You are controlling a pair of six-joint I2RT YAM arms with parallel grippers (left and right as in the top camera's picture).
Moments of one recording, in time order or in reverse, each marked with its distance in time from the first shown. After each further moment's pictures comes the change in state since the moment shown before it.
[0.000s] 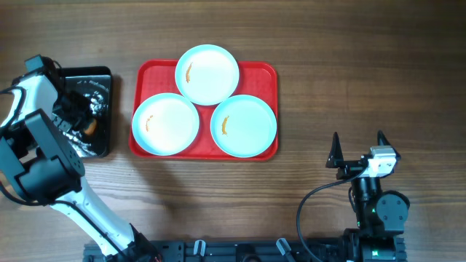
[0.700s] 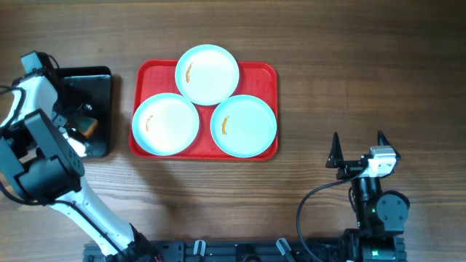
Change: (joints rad) left arm 0.003 0.000 -0.009 0.164 -0.059 -0.003; right arm 0.000 0.000 0.000 0.000 0.000 0.000
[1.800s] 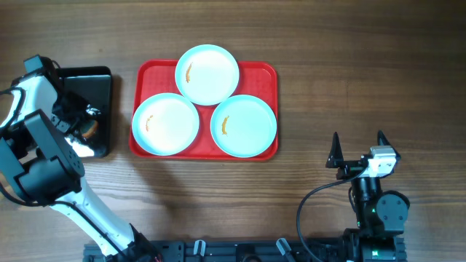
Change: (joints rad) left arm 0.000 -0.004 0.002 -0.146 0.021 -0.001; right arm 0.000 0.000 0.000 0.000 0.000 0.000
